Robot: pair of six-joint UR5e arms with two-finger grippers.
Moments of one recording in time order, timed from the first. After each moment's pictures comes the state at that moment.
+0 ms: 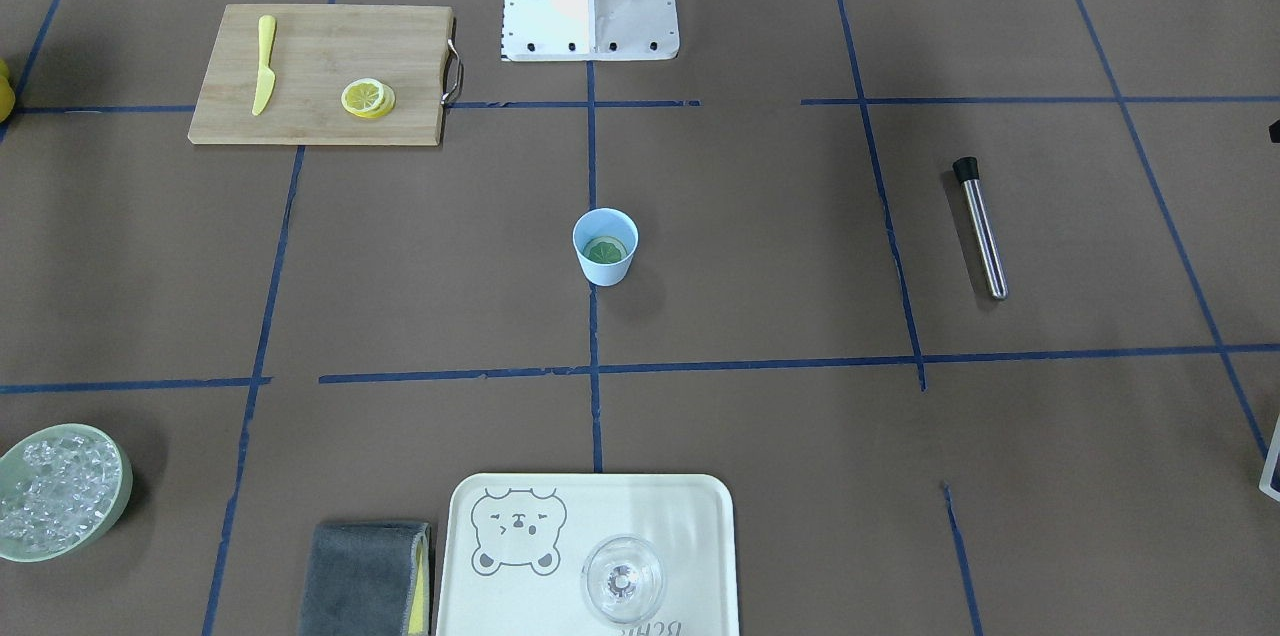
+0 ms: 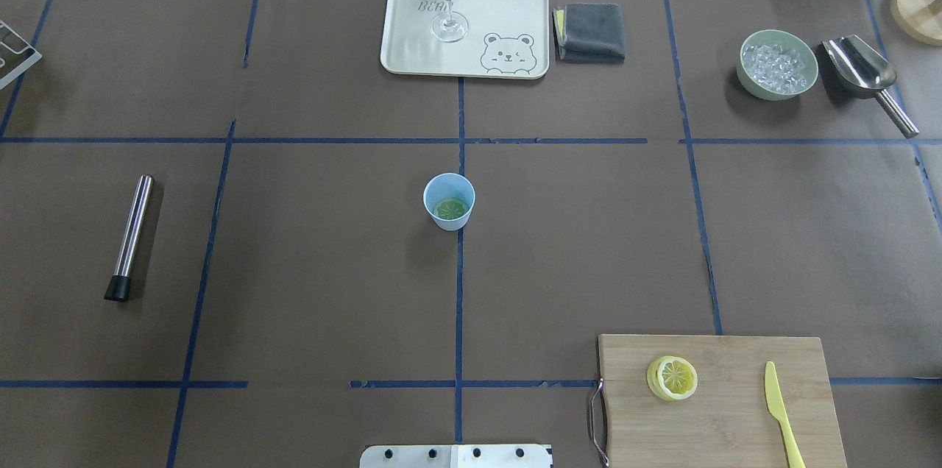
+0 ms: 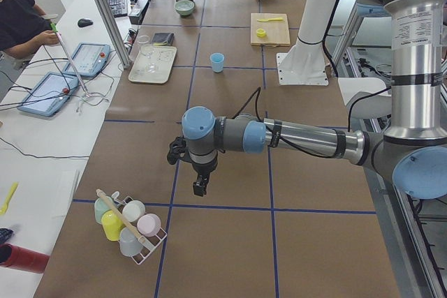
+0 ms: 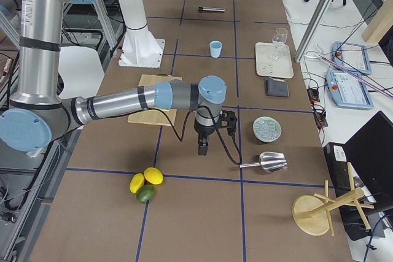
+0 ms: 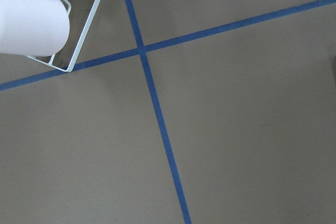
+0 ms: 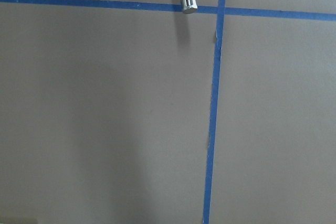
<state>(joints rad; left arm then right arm) -1.51 -1.46 -1.81 -1.49 -2.33 0.17 1.46 -1.72 1.96 -1.82 2.31 0.03</state>
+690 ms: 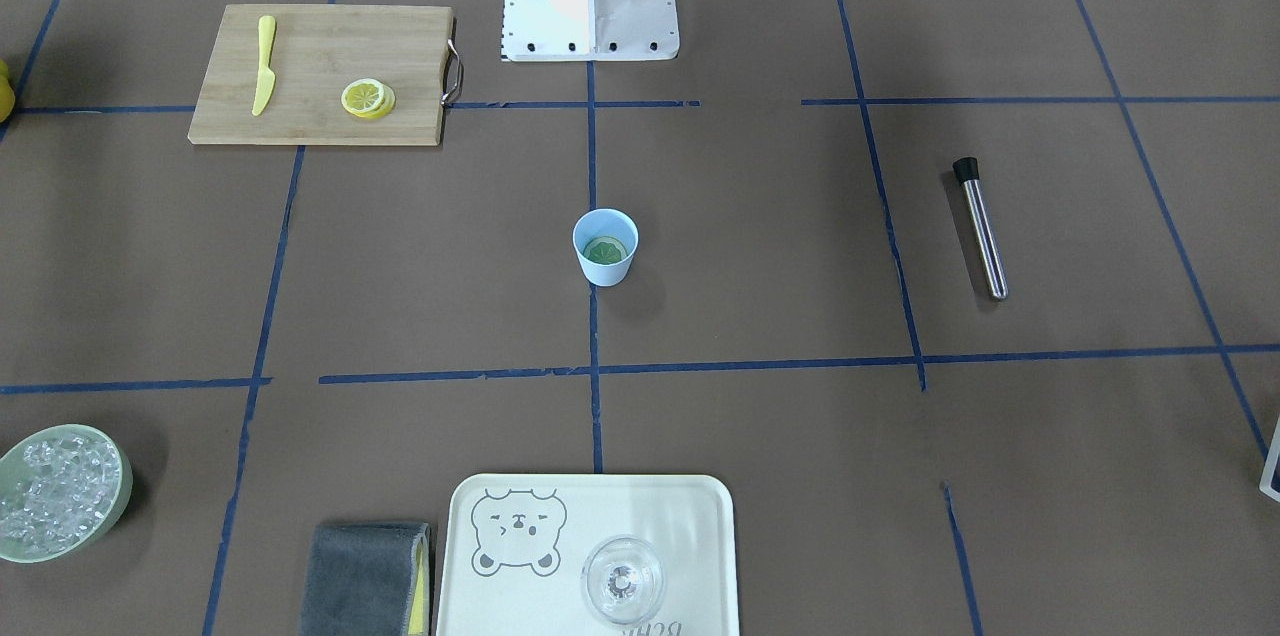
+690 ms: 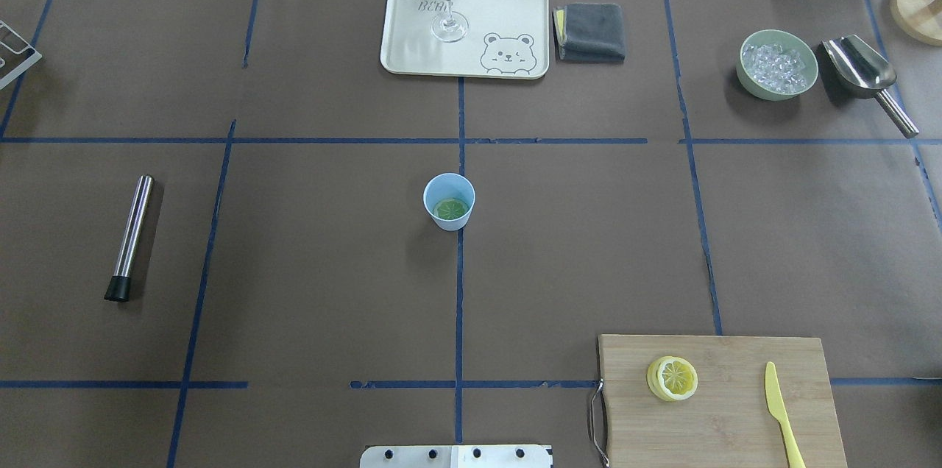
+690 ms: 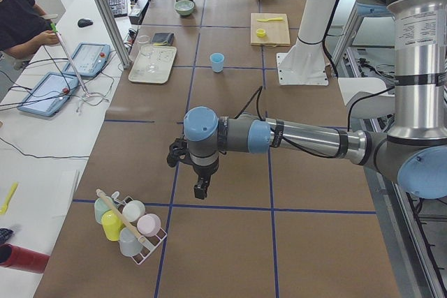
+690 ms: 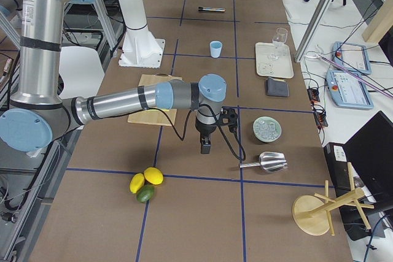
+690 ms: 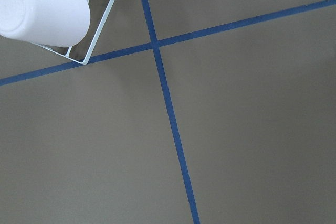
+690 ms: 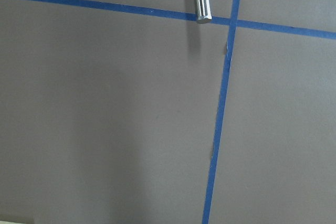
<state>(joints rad) -1.55 -1.46 -1.82 -1.48 -2.33 0.17 1.44 -1.72 1.96 -1.77 2.30 0.00</state>
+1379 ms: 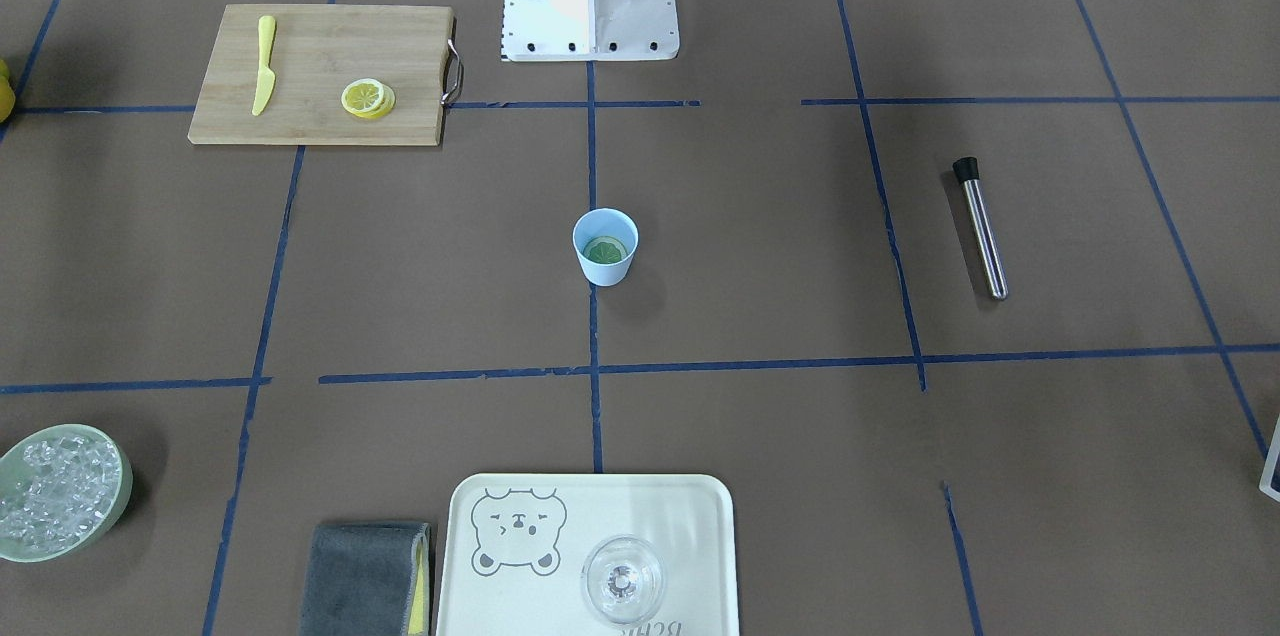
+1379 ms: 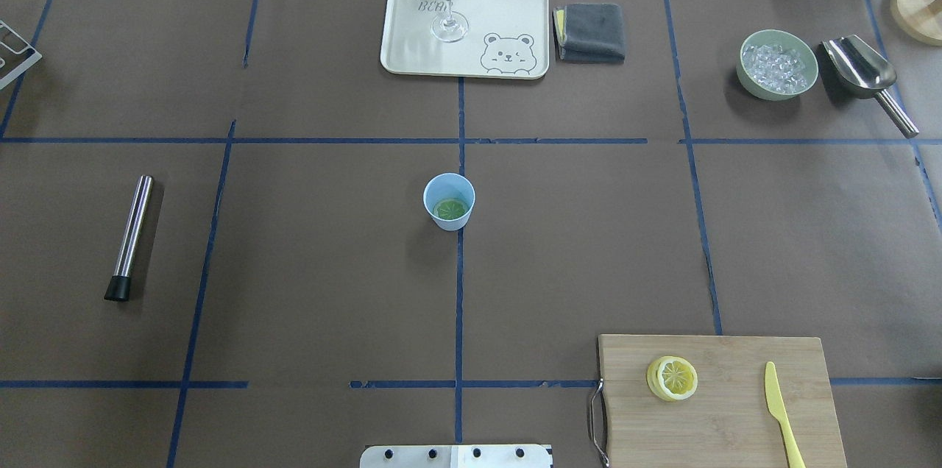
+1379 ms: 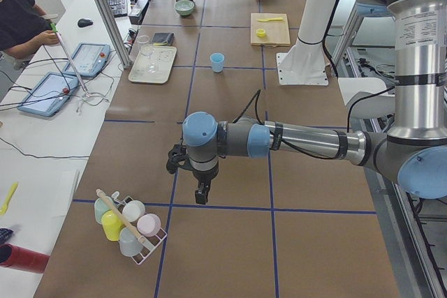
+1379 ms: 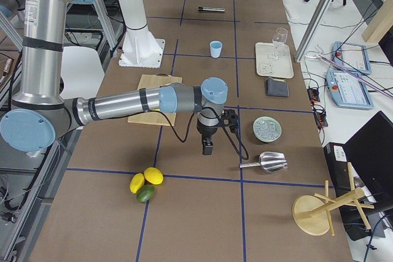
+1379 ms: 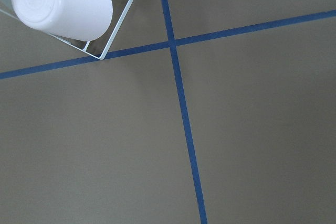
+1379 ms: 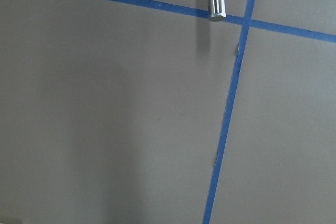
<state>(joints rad) -1.56 -1.46 -1.79 -1.48 -2.32 0.15 1.40 -1.72 1.92 -1.72 2.29 0.00</state>
